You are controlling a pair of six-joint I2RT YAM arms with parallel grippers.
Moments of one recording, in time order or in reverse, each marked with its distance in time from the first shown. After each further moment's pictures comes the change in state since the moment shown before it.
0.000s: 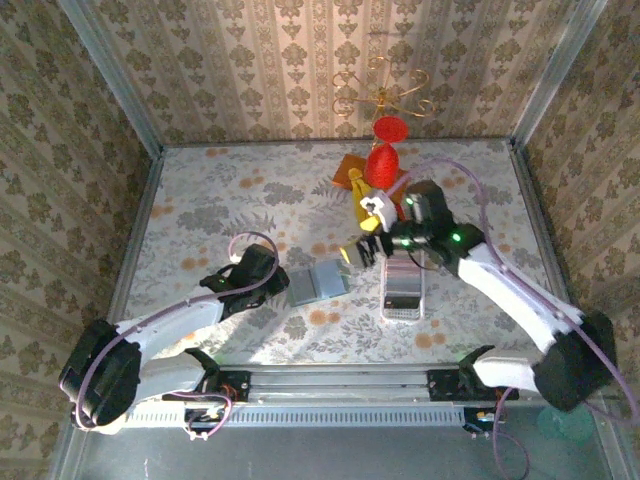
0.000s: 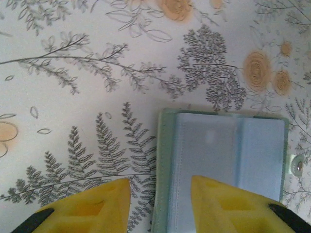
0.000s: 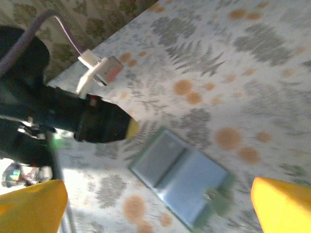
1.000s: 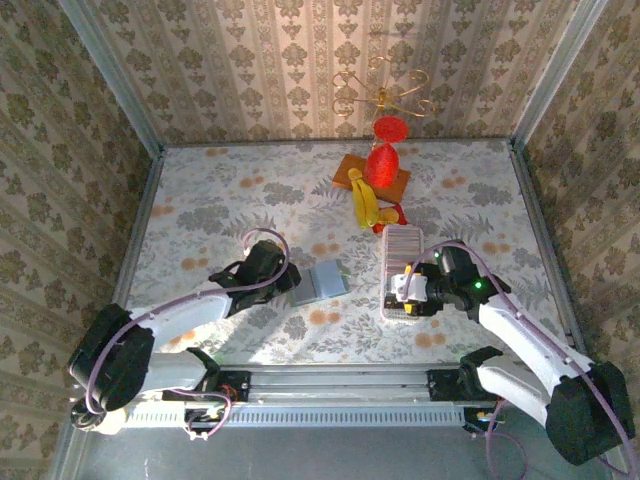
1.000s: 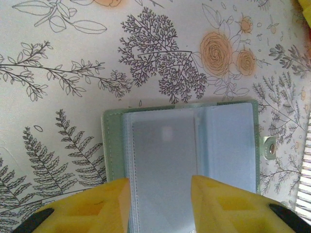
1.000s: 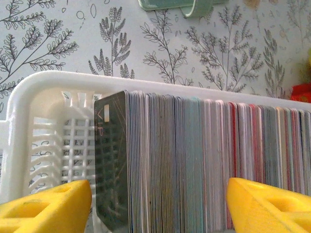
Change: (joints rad) left arm -0.018 0.088 0.010 0.130 0.087 0.079; right arm -0.137 -0.224 -0.443 -0.149 0.265 -1.095
